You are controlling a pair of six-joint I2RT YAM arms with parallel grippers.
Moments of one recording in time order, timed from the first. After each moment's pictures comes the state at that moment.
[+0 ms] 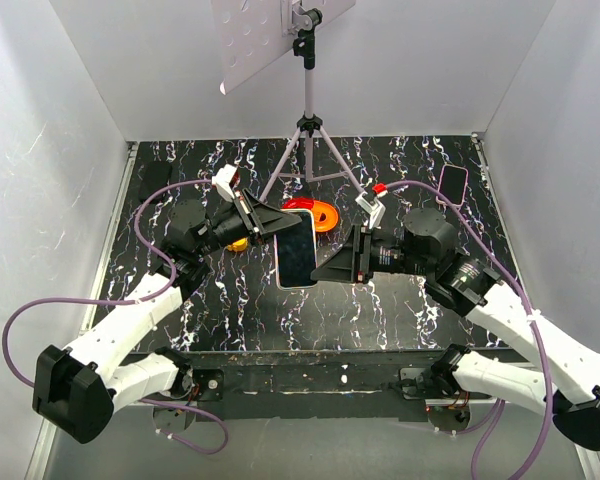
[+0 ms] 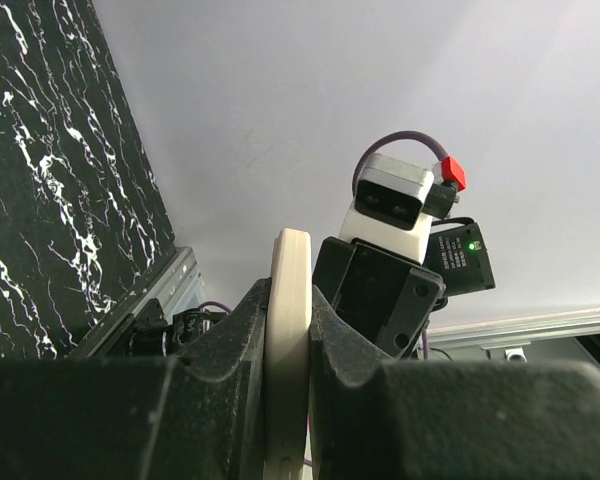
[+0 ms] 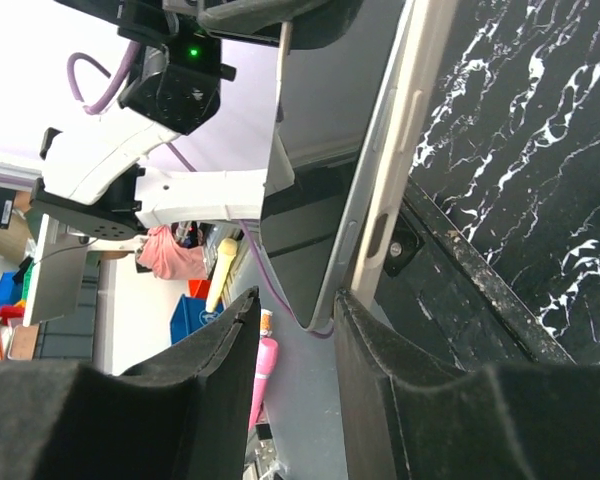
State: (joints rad) left arm -0.50 1.05 0.78 0.36 0.60 -1.36; right arm 0.82 0.92 0.95 -0.26 -0.56 0.93
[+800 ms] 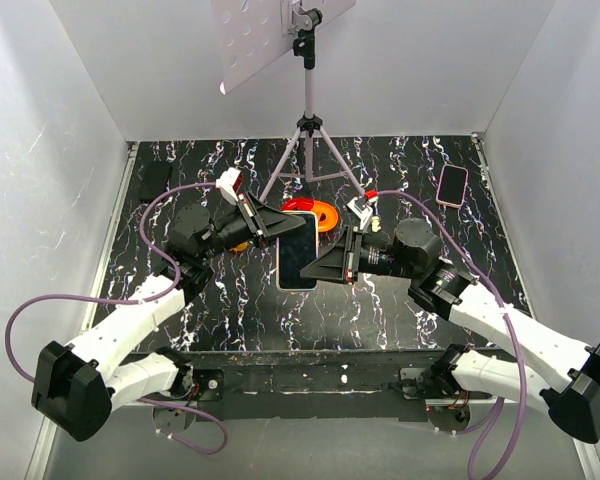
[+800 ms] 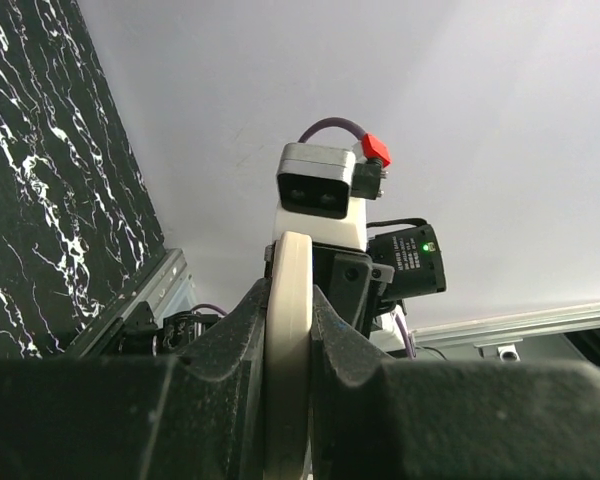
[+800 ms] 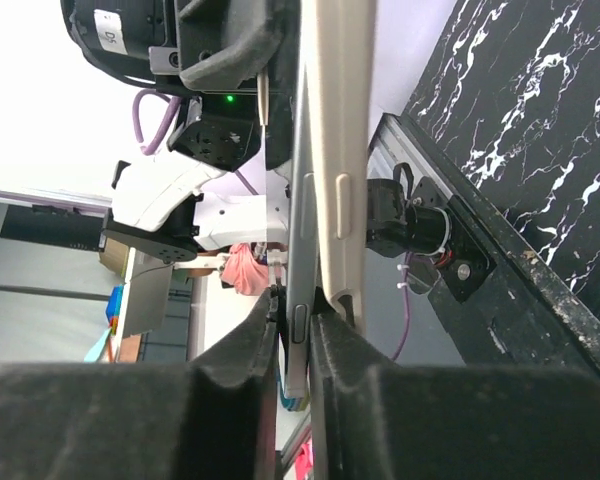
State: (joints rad) left arm -0.54 1.06 0.75 0.42 0.57 -1.39; right arm 0.82 0.97 0.77 0.13 -0.59 1.17
